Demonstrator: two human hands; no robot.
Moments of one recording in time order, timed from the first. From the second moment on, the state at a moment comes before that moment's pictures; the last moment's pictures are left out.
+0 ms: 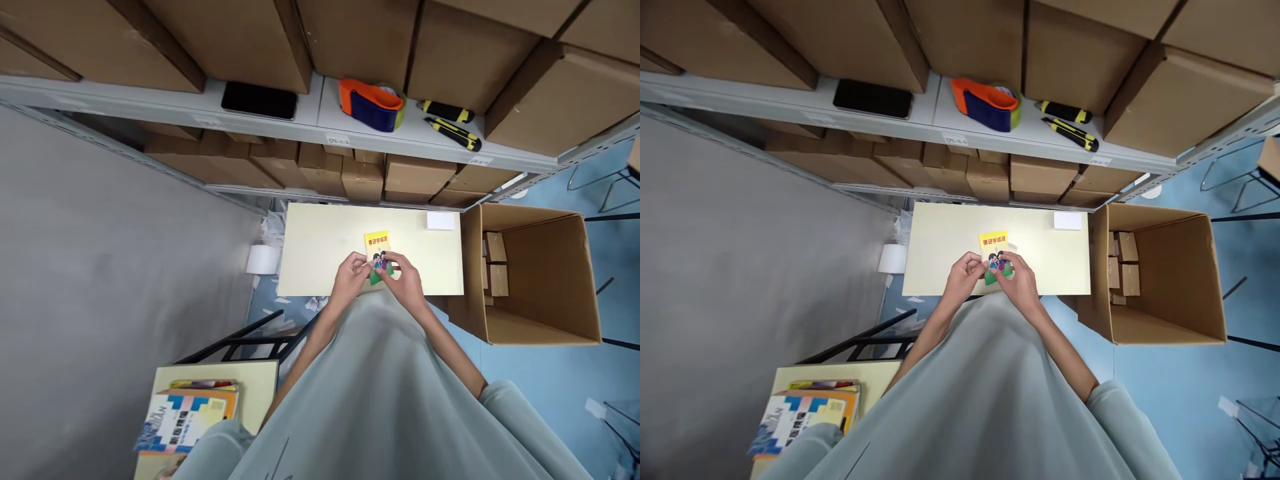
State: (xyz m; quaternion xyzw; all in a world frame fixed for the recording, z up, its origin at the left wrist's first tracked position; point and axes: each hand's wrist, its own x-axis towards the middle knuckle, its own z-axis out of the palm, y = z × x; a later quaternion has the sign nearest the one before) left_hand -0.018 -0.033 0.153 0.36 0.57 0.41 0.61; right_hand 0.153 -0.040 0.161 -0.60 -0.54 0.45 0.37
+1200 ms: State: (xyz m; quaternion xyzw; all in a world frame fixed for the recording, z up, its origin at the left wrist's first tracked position) left_hand -0.062 -0.016 0.172 0.45 0.57 0.44 0.53; right_hand 0.082 -0.004 0.158 -0.56 -0.42 0.57 0.43
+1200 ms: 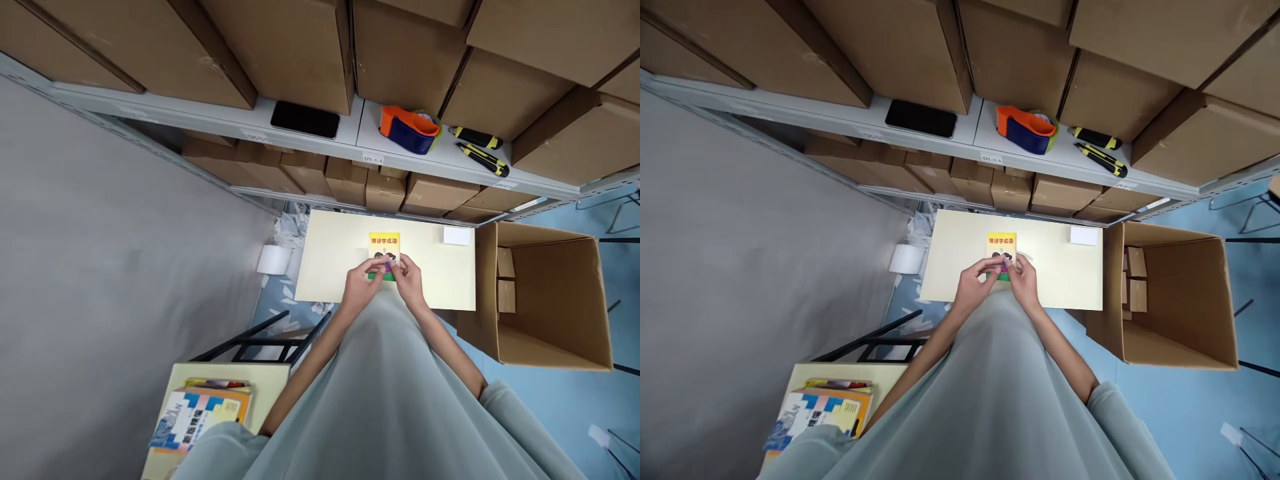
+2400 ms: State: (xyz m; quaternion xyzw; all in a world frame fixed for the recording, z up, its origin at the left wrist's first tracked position) left_hand -0.275 0.016 -0.032 0.28 0.71 0.41 0.49; right_hand -0.082 0.071 0.004 -0.59 -0.30 0.73 0.18
